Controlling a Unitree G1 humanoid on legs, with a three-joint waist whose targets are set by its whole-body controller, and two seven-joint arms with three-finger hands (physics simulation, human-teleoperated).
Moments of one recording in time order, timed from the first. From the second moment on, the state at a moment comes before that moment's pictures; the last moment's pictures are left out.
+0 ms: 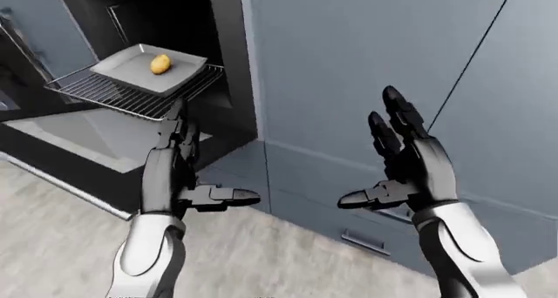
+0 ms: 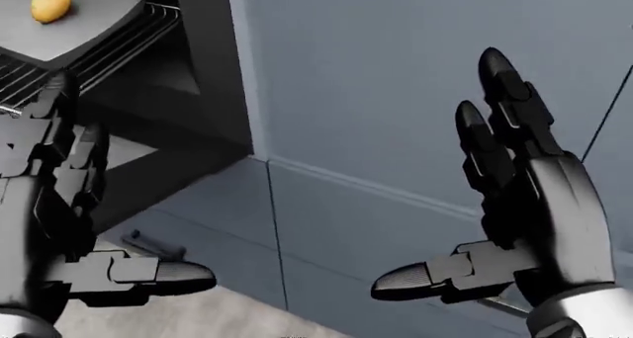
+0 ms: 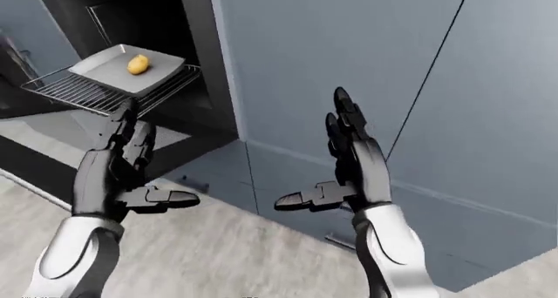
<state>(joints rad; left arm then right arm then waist) -0.11 0.05 0.10 -0.80 -0.09 0.78 -0.01 -0.13 -0.08 -0.12 -0.80 0.17 0.75 0.10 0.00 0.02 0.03</state>
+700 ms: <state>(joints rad) -0.15 0.07 0.12 -0.88 -0.10 0.92 0.01 -0.16 -0.09 -0.13 -0.84 0.18 0.85 0.12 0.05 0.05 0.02</state>
